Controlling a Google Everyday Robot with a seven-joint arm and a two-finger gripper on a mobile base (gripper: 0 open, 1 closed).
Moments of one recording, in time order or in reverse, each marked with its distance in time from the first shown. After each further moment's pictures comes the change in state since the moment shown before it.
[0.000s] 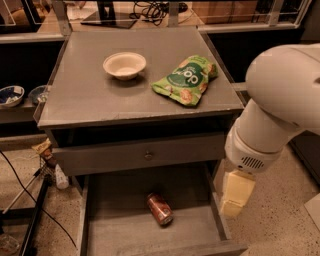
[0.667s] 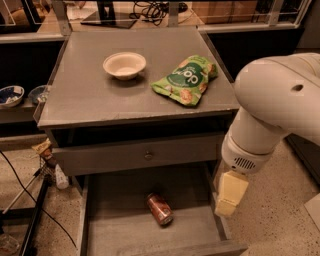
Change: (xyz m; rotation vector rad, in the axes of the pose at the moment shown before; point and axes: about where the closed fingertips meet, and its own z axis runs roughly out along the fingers) arm 0.007 -0.008 0.024 -0.021 0.046 0.078
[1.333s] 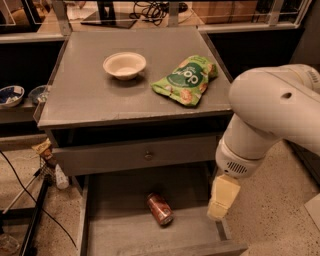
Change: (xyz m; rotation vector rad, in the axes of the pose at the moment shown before) arm -0.009 0.006 0.019 -0.035 -0.016 0.028
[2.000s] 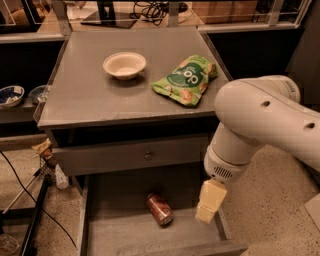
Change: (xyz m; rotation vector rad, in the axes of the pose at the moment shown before) arm -0.016 0.008 0.025 -0.039 -0.004 0.022
